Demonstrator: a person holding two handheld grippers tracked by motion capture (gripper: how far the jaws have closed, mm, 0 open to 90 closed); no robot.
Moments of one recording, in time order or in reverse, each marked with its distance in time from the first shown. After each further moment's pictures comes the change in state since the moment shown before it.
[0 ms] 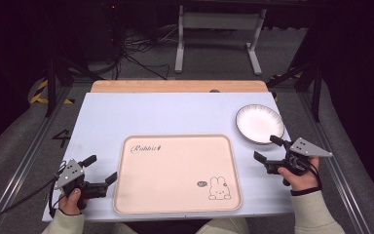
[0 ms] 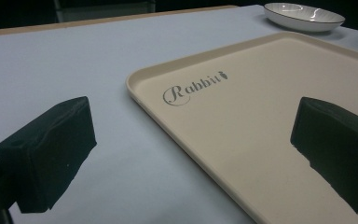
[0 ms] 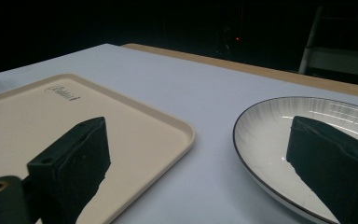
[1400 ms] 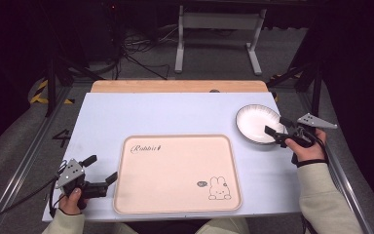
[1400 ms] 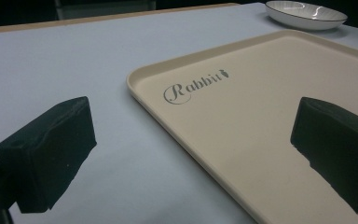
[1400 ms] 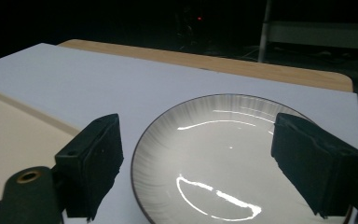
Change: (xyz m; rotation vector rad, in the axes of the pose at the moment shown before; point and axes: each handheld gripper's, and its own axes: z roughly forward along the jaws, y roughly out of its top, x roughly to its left) left arm 0.000 0.000 0.001 0.006 0.003 -0.003; right arm -0.079 0.021 0.022 0.080 -0.148 0.114
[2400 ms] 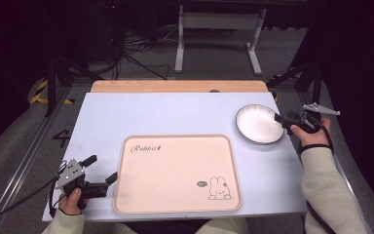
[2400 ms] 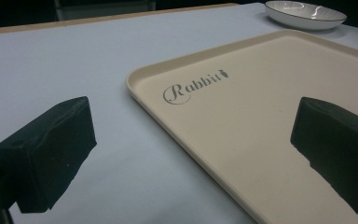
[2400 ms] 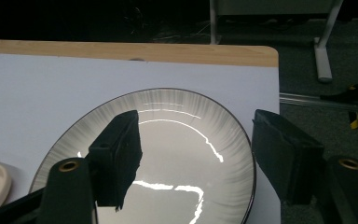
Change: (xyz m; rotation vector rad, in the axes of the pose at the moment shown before) left arm -0.001 0.000 0.000 0.000 0.000 0.004; right arm -0.049 0.011 0.019 0.089 -0.173 0.096
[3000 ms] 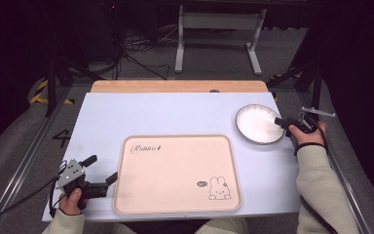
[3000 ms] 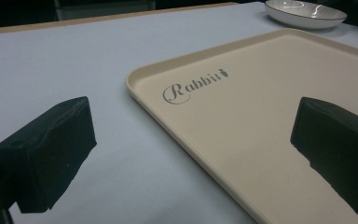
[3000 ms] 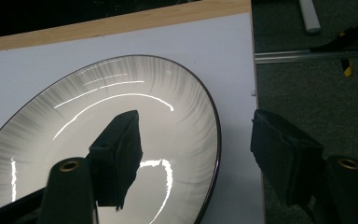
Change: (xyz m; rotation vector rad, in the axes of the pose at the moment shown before) left arm 0.000 0.000 0.000 0.004 -0.003 0.002; right arm -0.024 -0.024 0.024 0.097 -0.057 0.177
